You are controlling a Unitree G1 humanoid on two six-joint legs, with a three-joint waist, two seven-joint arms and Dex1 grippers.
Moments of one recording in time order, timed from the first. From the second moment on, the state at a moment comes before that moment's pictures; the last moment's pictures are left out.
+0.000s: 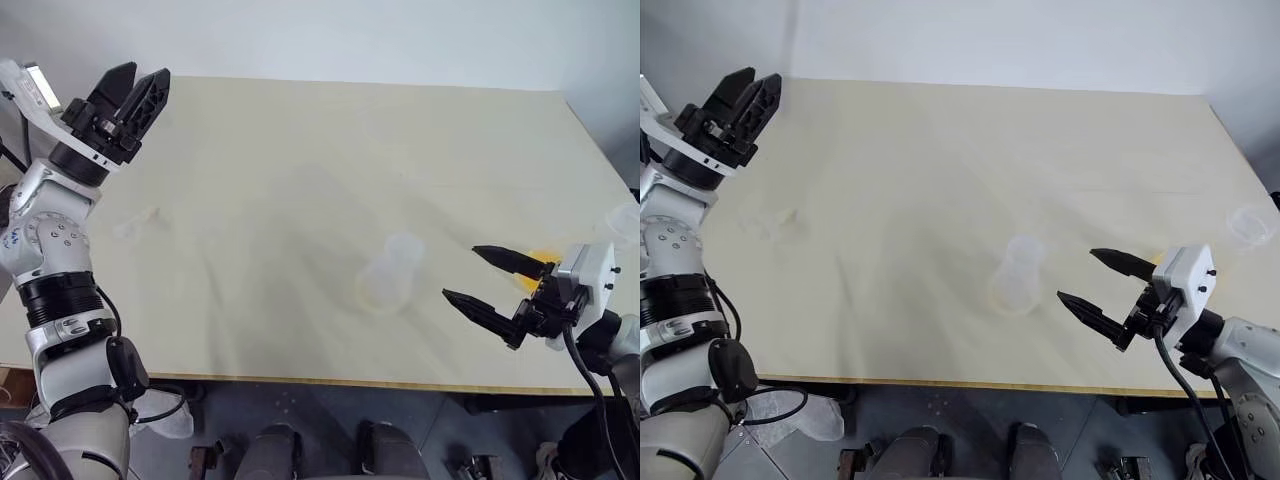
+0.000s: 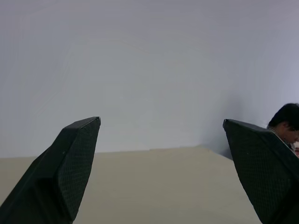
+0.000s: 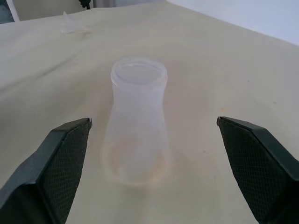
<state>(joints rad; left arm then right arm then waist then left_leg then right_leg) -0.88 0.61 0.46 0.36 -0.65 0.38 -0.79 0.10 -0.75 -0.44 -0.54 0.72 0.43 0.85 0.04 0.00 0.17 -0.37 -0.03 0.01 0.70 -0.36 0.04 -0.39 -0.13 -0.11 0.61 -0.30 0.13</state>
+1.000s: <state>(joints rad) -0.32 0.88 0.52 0.51 -0.45 0.12 -0.89 0.12 -0.75 -0.43 -0.53 0.70 0.42 0.86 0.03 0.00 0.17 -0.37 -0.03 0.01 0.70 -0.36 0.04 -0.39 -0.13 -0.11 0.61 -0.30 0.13</state>
